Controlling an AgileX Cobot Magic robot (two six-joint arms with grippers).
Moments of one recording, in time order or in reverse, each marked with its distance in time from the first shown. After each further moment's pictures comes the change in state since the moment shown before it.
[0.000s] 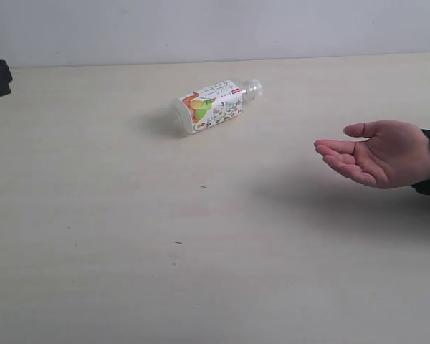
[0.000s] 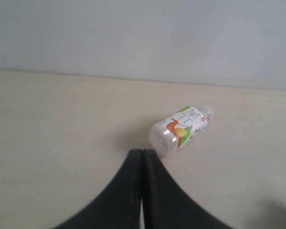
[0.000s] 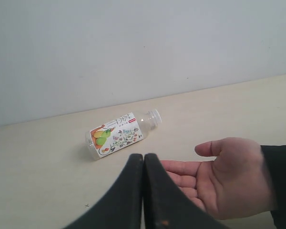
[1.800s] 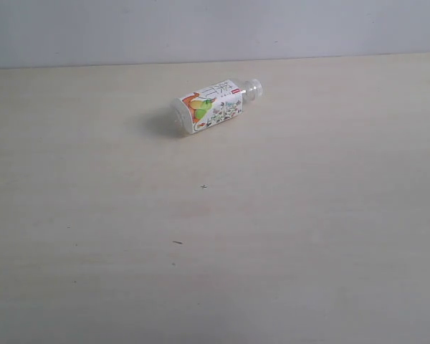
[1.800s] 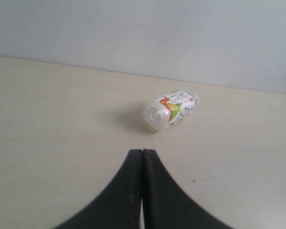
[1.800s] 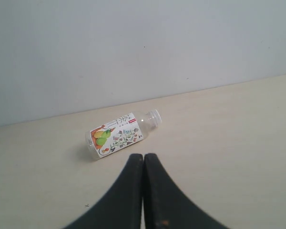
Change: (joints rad) left arm 0.000 -0.470 0.415 0.003 -0.079 -0.019; right arm 0.000 0.000 0.000 0.000 0.002 0.000
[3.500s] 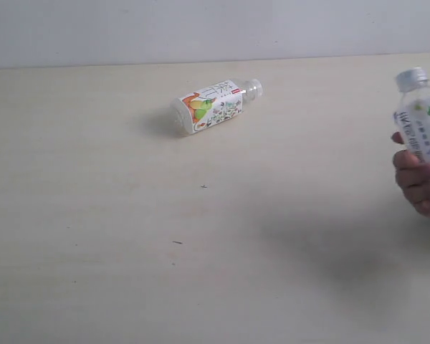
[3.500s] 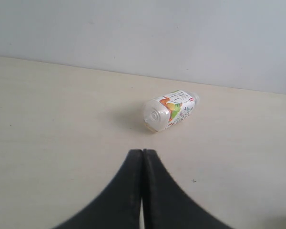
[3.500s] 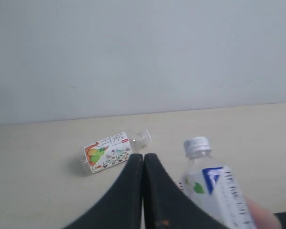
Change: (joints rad) left arm 0.000 0.000 0.000 0.000 0.000 0.000; right arm 0.000 0.074 -0.362 -0.049 0.332 -0.037
